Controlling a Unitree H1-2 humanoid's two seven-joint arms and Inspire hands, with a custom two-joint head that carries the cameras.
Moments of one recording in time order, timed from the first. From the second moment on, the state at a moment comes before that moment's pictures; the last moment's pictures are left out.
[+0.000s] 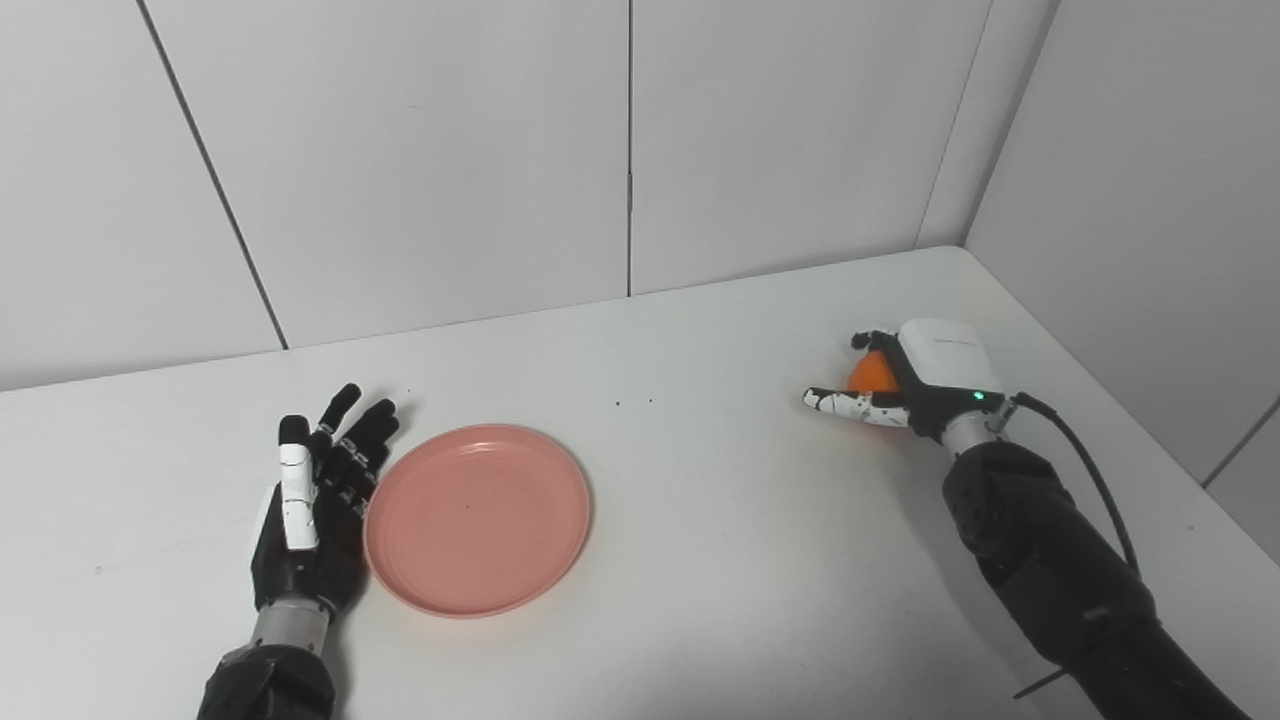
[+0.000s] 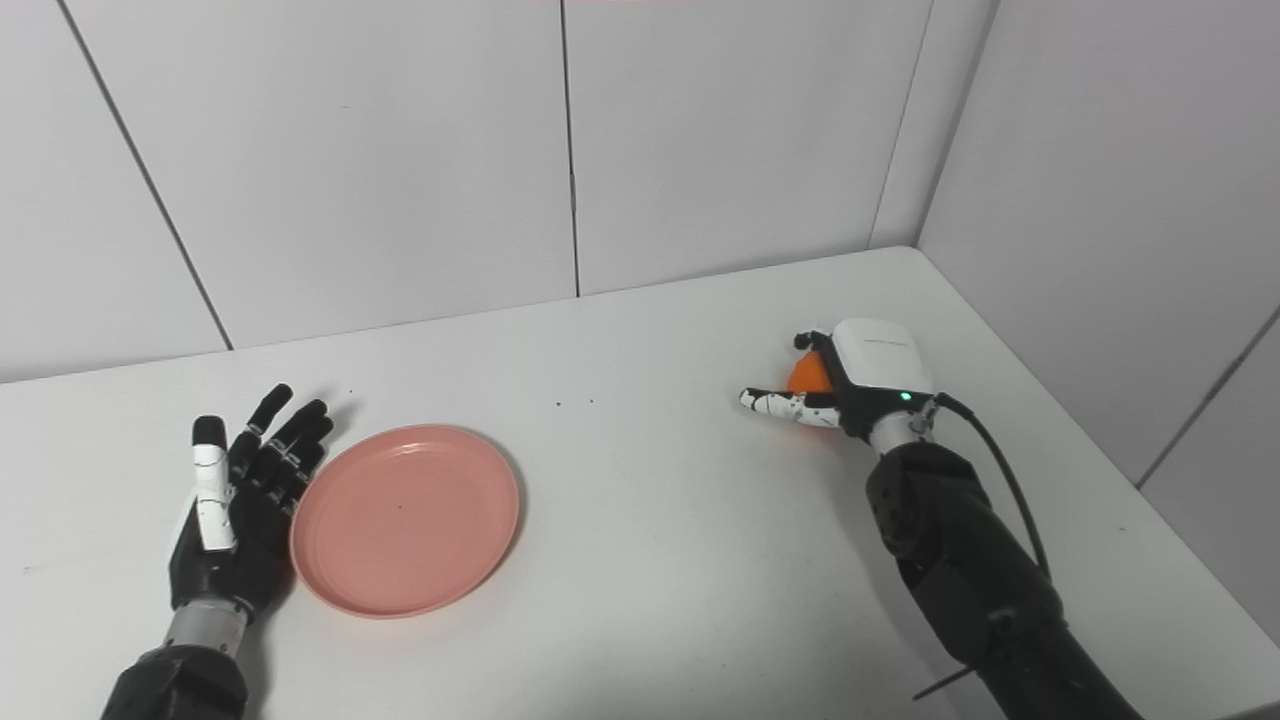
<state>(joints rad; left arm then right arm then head) -0.31 -0.03 0.09 0.18 -0.36 0.18 -0.15 -0.35 -0.52 0.11 0.25 -0.83 0.29 -0.01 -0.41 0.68</state>
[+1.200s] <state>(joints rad) -0.31 -0.03 0.08 0.17 -0.35 0.19 -0.14 -0.35 -0.52 0.18 0.19 -0.79 0.33 -0.02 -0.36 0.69</state>
